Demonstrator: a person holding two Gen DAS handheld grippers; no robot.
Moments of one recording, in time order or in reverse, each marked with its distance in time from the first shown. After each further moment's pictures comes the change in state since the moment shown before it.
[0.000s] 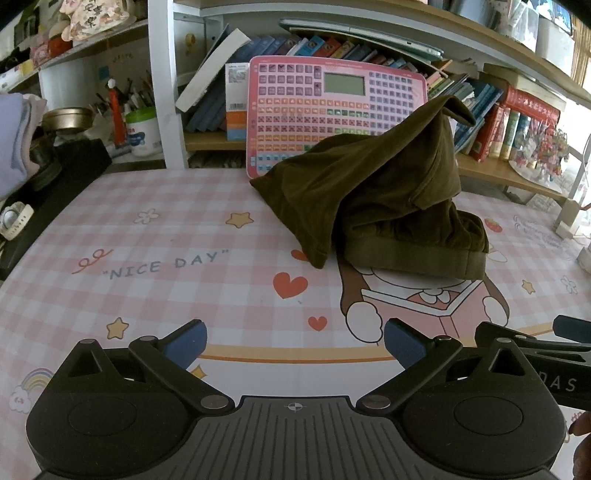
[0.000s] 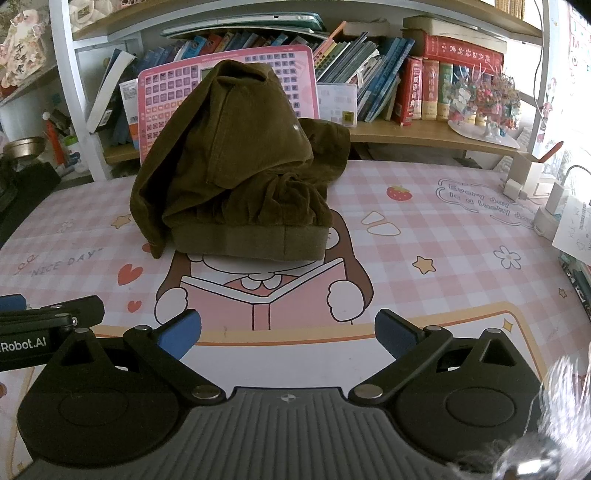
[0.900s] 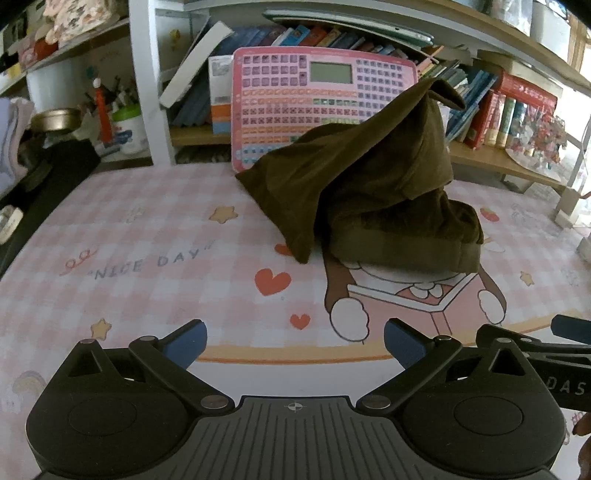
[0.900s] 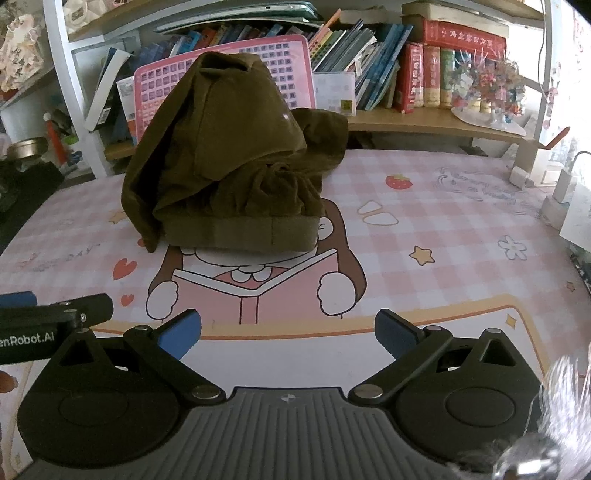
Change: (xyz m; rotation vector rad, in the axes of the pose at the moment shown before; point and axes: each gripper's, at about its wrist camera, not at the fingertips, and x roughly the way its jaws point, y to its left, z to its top) left arm 0.012 -0.017 0.005 0.027 0.020 0.009; right arm 0.008 -0.023 0.001 0.022 0.033 0.046
